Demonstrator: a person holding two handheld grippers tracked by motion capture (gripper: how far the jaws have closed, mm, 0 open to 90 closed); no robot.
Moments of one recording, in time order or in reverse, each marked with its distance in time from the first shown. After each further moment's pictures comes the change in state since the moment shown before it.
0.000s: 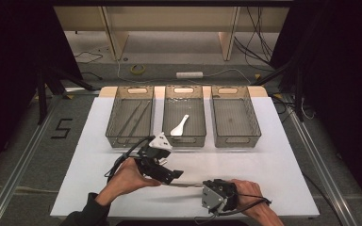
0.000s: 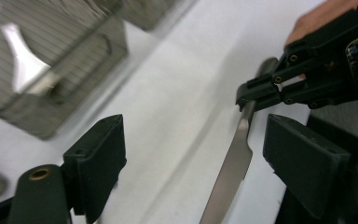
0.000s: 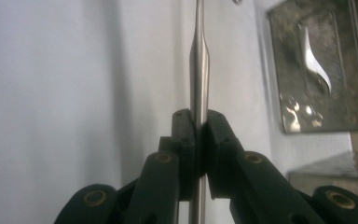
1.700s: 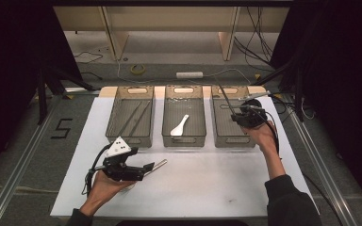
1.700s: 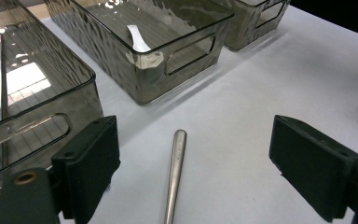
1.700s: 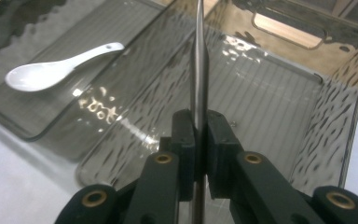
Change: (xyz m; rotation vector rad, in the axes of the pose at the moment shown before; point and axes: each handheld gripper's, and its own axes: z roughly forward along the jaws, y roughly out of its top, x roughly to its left) left arm 0.043 -0.082 -0.023 -0.223 0.177 -0.169; right arm -0.213 -0.088 0.024 0.046 -0.056 1.049
